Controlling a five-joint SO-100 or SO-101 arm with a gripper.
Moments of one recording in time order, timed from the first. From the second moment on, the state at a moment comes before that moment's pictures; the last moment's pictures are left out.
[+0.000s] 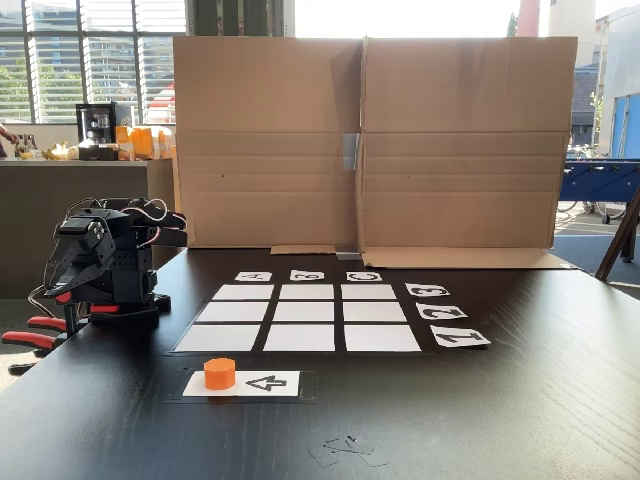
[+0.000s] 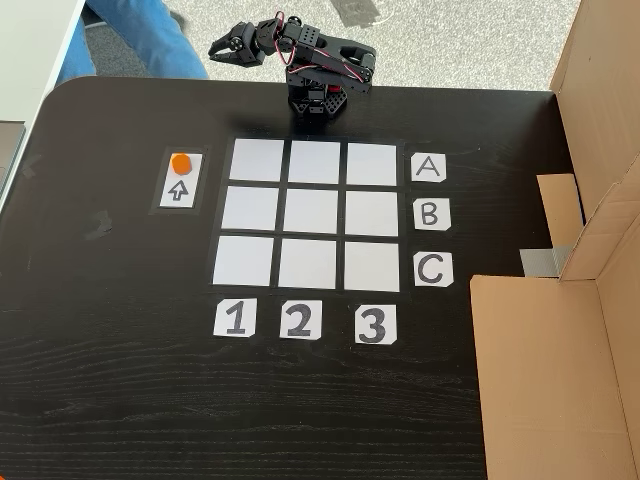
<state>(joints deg) 95.6 190.2 174.4 43.6 86.2</state>
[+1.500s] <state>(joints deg) 85.2 155.3 141.8 60.9 83.6</state>
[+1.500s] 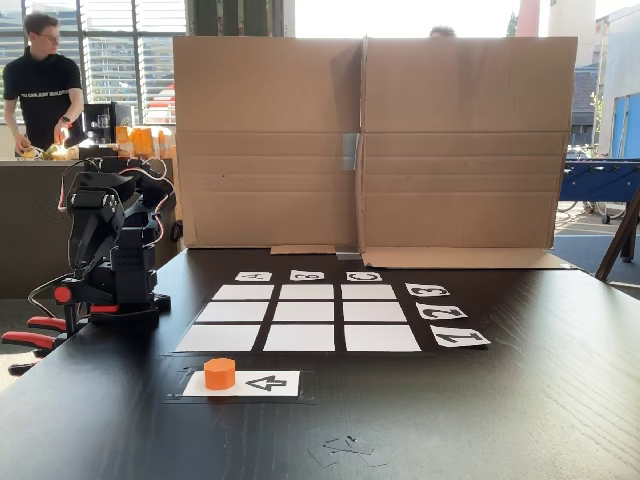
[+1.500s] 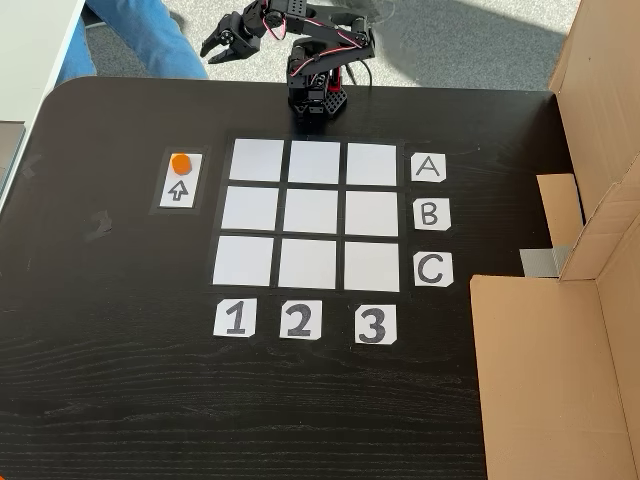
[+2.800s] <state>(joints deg) 63.7 102.0 87.5 85.1 58.8</state>
